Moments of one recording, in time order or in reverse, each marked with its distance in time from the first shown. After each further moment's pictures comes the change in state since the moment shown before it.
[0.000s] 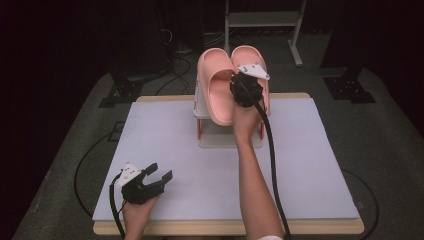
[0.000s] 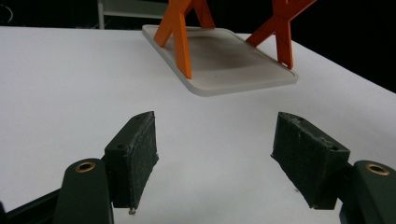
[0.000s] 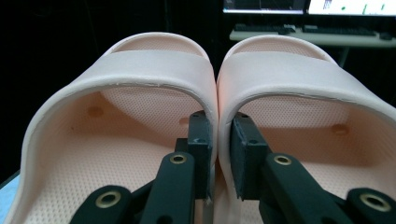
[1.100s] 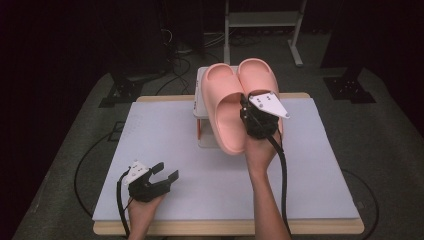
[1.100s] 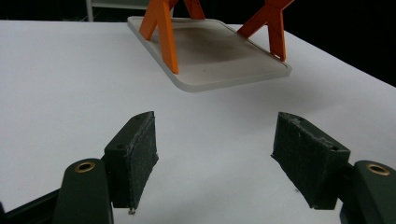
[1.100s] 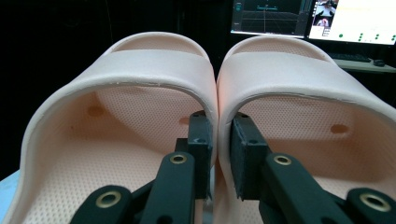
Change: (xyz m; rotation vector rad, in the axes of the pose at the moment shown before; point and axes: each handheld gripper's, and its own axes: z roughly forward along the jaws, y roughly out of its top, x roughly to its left) left arm -0.008 0.003 0.014 0.027 -0.026 0.003; right arm -0.004 -0.032 -0.091 -0.090 0.041 -0.063
